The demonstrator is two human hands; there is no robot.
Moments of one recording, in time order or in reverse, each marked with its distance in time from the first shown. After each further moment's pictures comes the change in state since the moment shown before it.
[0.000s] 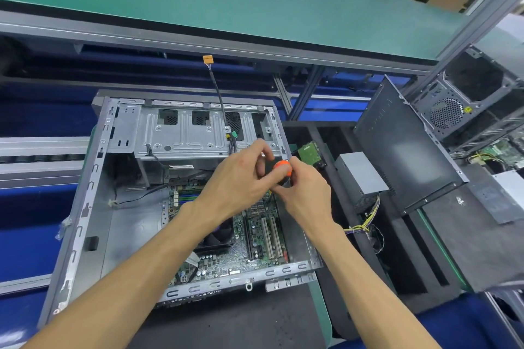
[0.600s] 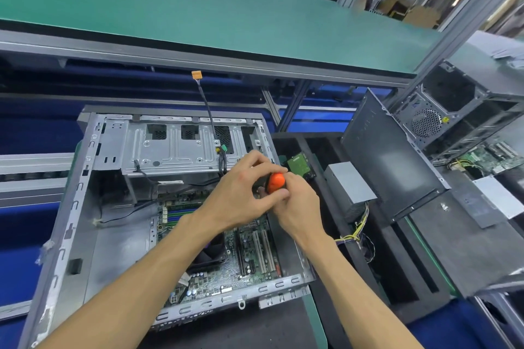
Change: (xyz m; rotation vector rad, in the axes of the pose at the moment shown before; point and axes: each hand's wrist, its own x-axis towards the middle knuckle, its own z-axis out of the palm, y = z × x) left_hand 0.008 0.002 0.008 -0.098 -0.066 0.194; right_hand -0.001 0.002 0.002 0.114 0.016 -0.028
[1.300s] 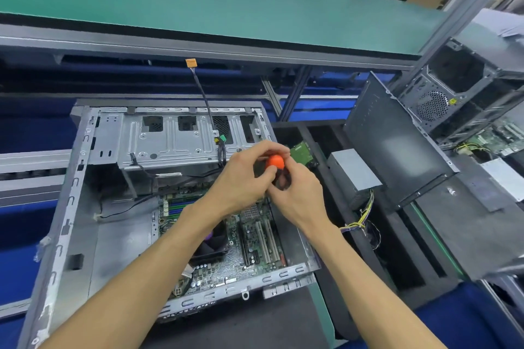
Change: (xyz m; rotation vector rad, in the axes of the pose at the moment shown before) left_hand 0.008 0.005 0.002 -0.197 0.006 -0.095; right_hand 0.000 -0.002 -0.002 0.050 0.009 0.000
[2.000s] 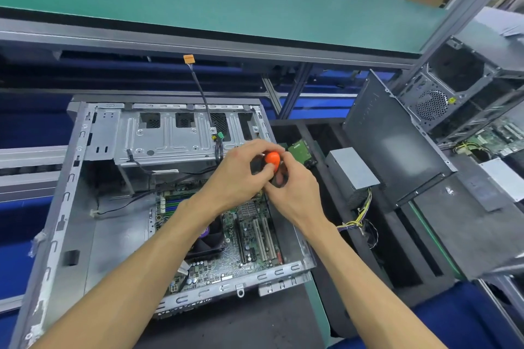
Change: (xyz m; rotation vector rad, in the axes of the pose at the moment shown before) left_hand 0.002 -0.002 -0.002 0.102 0.031 0.032; right_hand 0.002 0.002 0.001 0.057 -0.008 0.009
